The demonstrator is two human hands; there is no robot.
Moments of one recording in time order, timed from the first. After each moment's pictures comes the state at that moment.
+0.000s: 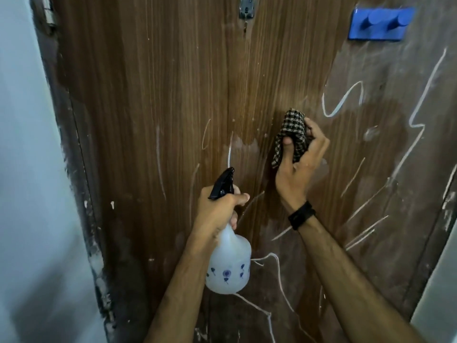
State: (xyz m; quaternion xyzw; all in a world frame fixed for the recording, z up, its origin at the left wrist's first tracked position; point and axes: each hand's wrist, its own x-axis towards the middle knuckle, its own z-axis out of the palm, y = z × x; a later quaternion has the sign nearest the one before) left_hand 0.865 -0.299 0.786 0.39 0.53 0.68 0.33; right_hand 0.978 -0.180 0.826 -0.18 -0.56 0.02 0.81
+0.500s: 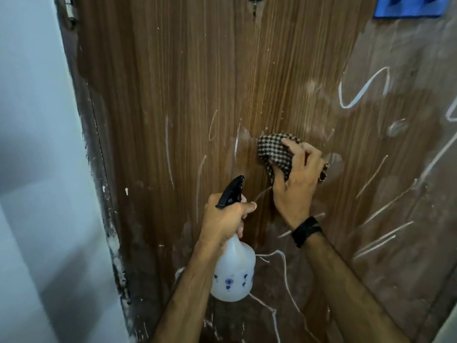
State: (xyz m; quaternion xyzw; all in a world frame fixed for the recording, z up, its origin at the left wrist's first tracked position) left_hand 0.887 -0.296 0.759 0.36 0.57 0.68 0.28; right_hand 0.981 -0.166 0.778 -0.23 -0.68 -0.08 0.70
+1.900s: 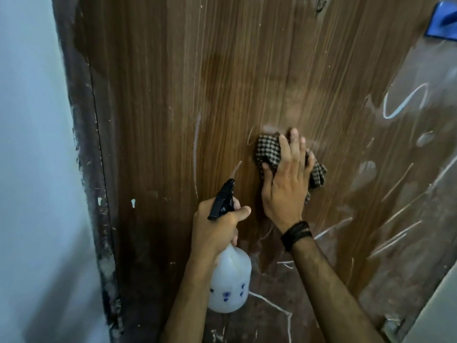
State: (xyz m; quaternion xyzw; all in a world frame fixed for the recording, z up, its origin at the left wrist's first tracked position) left_hand 0.775 -0.319 0.748 0.41 0.51 0.69 0.32; right_hand 0.885 -0.186 0.769 -0.32 -0.69 -0.24 0.60
